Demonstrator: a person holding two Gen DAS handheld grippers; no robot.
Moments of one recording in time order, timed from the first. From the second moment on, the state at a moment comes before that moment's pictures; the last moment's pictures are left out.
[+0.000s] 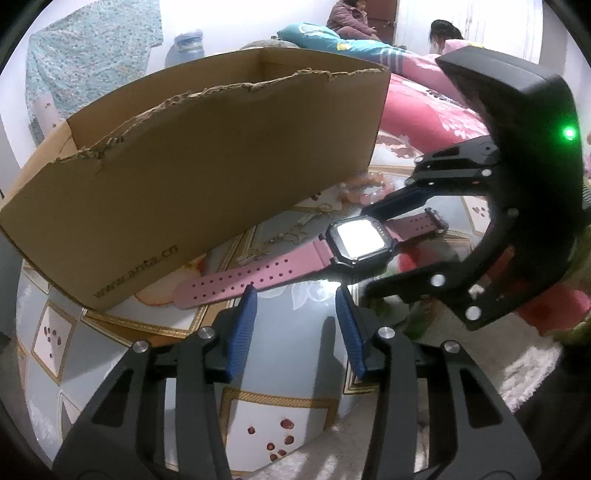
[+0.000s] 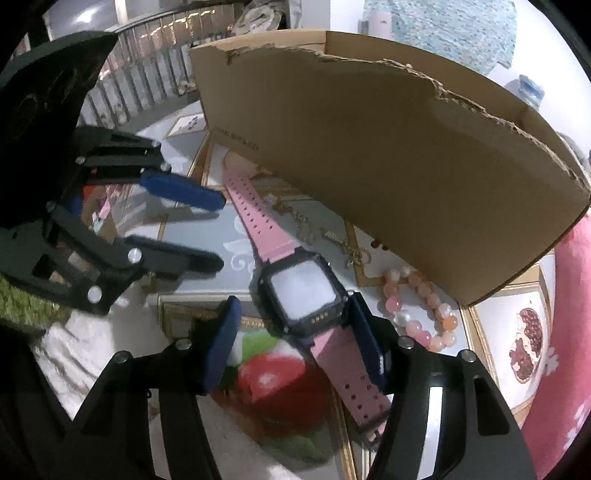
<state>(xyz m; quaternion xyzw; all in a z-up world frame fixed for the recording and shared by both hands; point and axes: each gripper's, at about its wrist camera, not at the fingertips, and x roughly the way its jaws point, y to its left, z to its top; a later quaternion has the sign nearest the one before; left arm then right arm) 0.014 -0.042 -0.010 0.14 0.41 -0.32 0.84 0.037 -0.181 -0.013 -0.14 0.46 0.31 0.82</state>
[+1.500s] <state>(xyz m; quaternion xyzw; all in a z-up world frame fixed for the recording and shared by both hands) 0.054 -0.053 -0.015 0.04 0.48 -0.32 0.81 0.025 -0.254 0.007 -0.02 0.50 0.24 0.83</state>
